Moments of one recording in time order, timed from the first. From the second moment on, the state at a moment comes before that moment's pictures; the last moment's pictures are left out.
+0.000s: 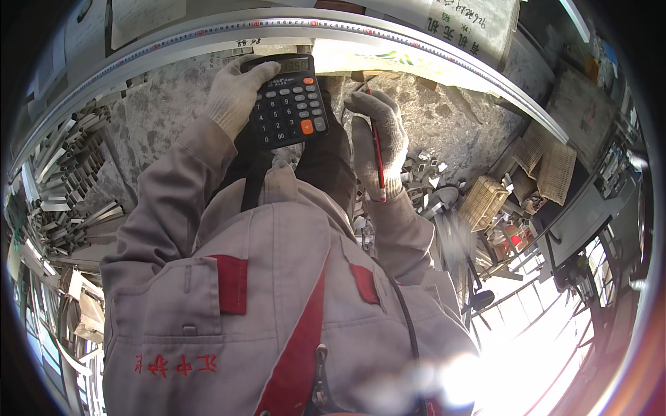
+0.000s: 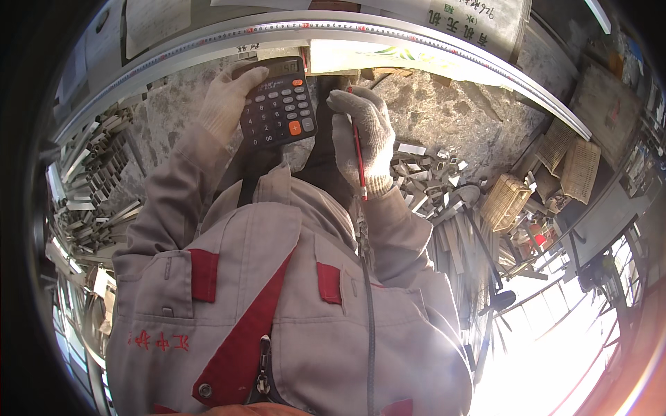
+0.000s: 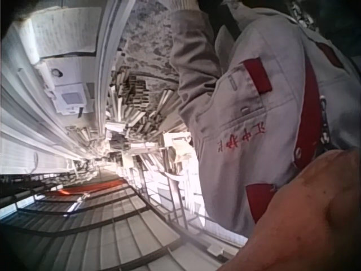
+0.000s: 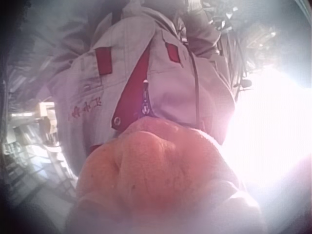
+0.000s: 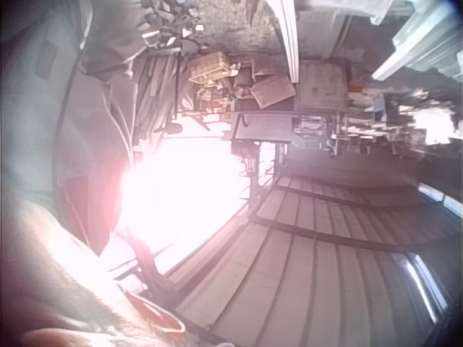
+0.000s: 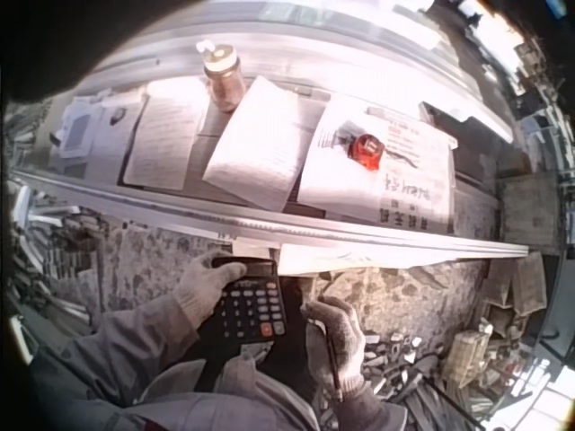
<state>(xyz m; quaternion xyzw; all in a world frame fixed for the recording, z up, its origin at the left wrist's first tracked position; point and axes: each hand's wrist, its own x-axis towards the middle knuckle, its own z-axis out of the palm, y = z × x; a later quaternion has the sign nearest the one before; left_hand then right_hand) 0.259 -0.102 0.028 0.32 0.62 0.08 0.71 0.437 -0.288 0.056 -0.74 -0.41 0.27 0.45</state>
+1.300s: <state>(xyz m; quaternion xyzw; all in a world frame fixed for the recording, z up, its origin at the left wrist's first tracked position) 0.282 -0.107 0.002 0.30 0.58 0.09 0.75 0.570 -0.187 -0.060 -0.71 -0.30 0.47 0.44</state>
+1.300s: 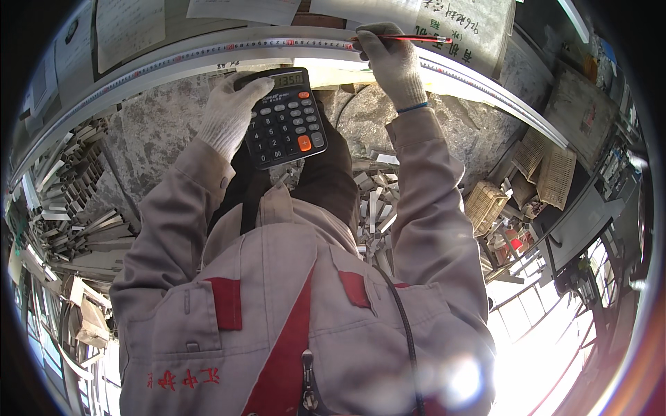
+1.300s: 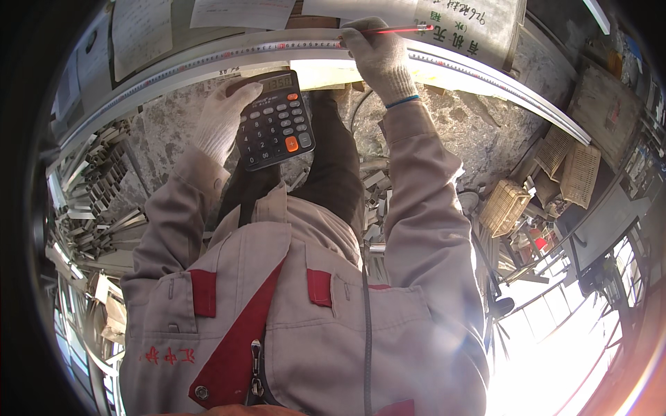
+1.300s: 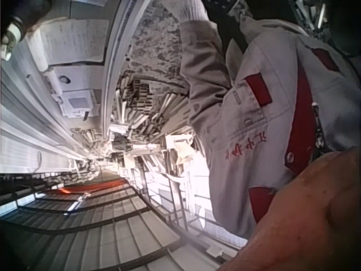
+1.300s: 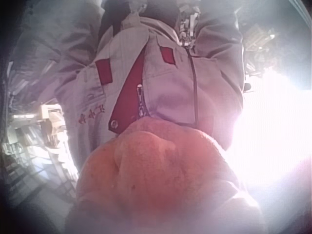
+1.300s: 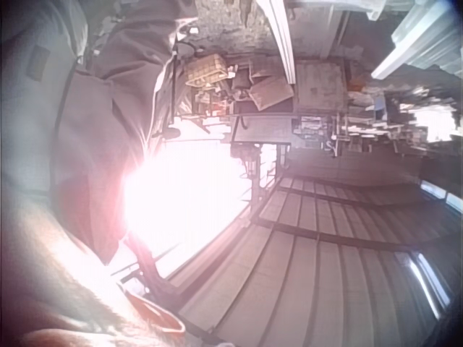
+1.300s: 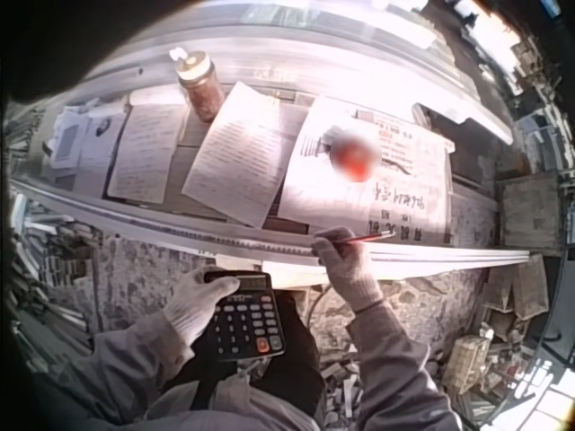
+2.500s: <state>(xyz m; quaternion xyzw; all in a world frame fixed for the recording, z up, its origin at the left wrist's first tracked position) 0.280 -0.102 -0.008 0.31 0.61 0.05 0.73 0.576 -0.177 -0.054 -0.73 -0.30 0.45 0.41</state>
